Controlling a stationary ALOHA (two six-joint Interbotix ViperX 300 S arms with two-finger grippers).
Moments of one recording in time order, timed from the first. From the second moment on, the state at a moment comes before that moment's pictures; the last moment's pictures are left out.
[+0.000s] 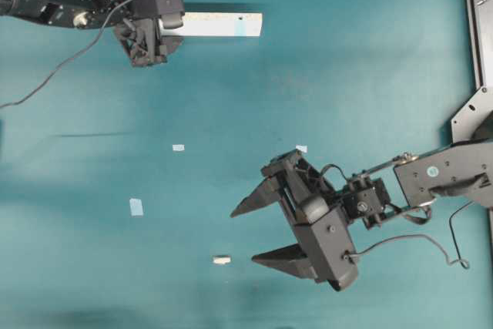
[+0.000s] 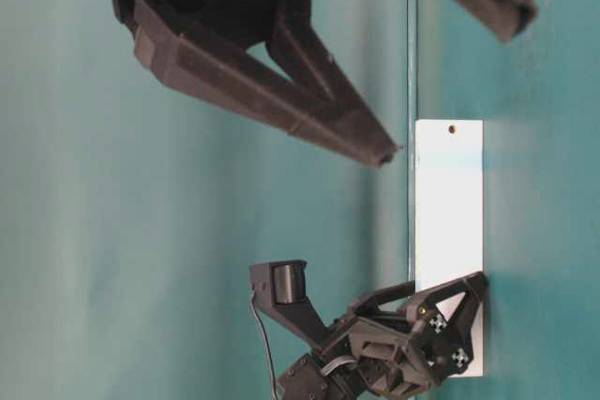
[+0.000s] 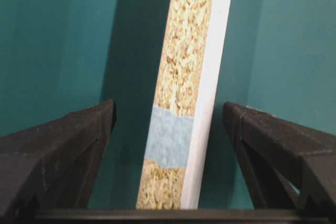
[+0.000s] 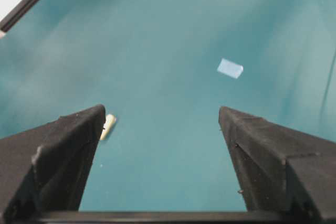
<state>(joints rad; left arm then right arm) 0.52 0.21 0.67 -0.07 -0.03 0.49 0.31 -0.11 0.62 -0.13 0.03 0.00</state>
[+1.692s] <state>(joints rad) 0.10 0.21 0.48 -0.07 0.01 -0.03 0.32 -0.23 0.56 -0.13 0.16 0.01</state>
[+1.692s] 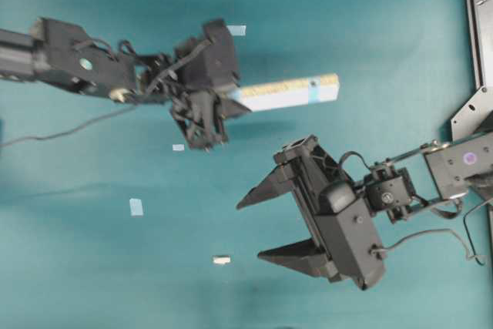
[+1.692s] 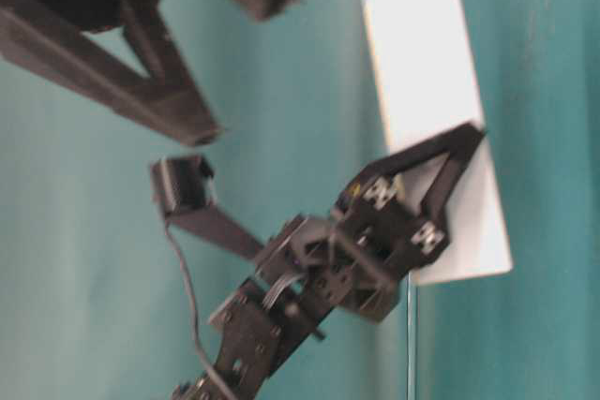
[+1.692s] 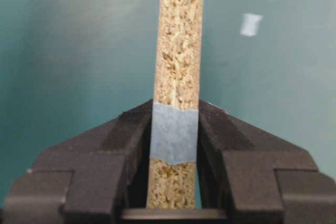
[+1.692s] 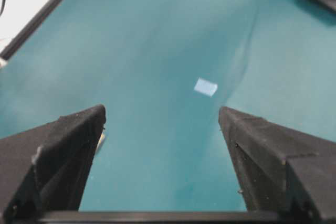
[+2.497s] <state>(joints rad) 0.04 0.46 0.21 -0.07 0.01 -0.03 0.31 -0.35 0.55 -0.13 0.20 0.01</state>
